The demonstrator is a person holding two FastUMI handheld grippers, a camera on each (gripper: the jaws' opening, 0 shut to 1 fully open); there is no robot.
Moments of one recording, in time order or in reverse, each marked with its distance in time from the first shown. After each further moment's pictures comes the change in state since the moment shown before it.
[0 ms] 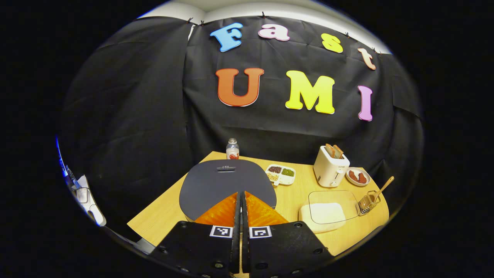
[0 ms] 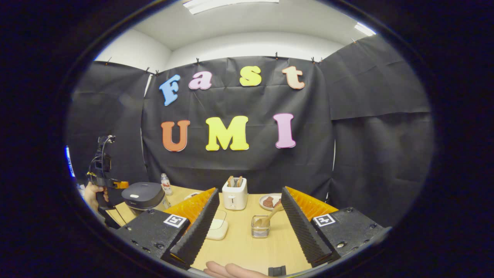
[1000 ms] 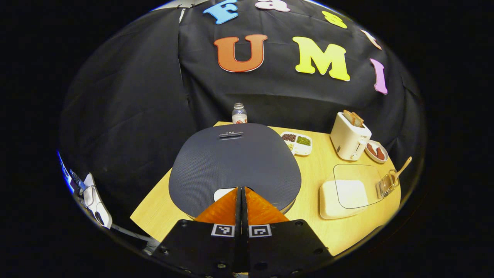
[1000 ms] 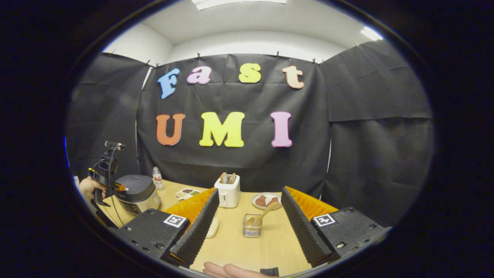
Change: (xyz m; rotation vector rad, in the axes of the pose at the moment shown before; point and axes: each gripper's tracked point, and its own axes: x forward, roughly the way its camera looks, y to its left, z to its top) left arm 0.039 0.012 -0.052 0.101 0.232 0.072; right arm 0.018 -0.004 -0.023 -0.045 0.025 -0.027
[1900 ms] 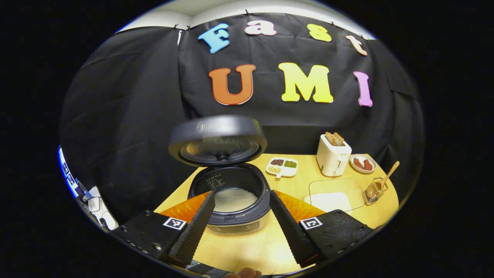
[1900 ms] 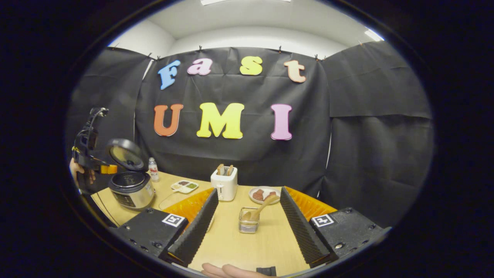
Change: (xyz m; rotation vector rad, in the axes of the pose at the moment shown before) left arm -0.103 -0.022 0.050 -0.007 -0.271 -0.018; right arm 0.026 -0.009 -0.030 -0.015 0.022 -0.025
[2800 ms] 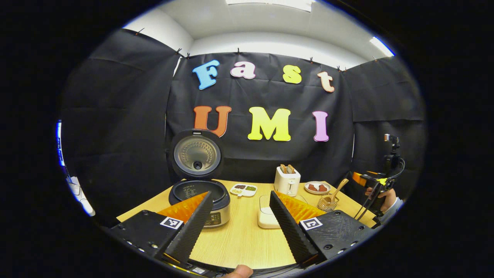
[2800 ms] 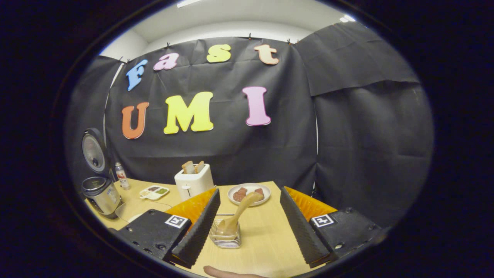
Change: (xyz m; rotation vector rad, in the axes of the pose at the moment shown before) left arm -0.156 -0.055 -0.018 -0.065 -0.319 -0.227; right arm 0.146 -0.066 -0.101 0.166 0.024 -0.108
